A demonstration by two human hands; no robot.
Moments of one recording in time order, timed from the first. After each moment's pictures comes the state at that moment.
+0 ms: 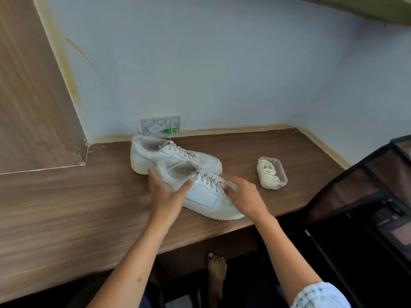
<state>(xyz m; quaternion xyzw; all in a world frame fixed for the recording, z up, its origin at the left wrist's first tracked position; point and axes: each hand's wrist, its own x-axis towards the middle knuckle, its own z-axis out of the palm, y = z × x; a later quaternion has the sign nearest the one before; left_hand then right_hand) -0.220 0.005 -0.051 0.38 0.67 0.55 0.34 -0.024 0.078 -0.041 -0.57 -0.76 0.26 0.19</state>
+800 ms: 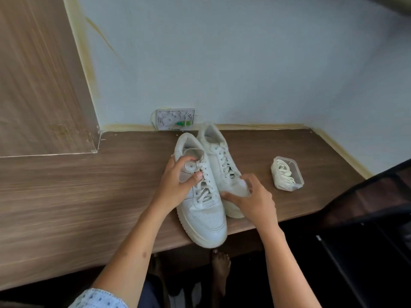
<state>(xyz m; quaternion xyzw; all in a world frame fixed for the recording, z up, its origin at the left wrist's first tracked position) -0.257 0.022 -0.053 0.54 0.62 0.48 0.31 -0.050 0.040 -0.025 -0.67 -0.66 0.29 0.19</state>
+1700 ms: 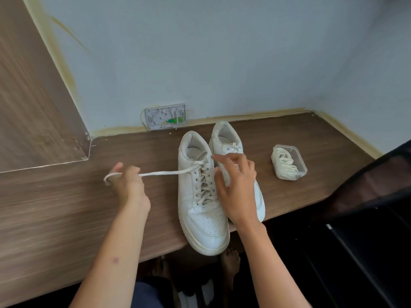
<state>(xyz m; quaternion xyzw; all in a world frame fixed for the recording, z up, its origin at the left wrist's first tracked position) -0.281 0.027 -0.036 -0.02 0.61 0.72 0.33 -0.088 0.045 -0.041 -0.51 -0.75 0.11 0.41</state>
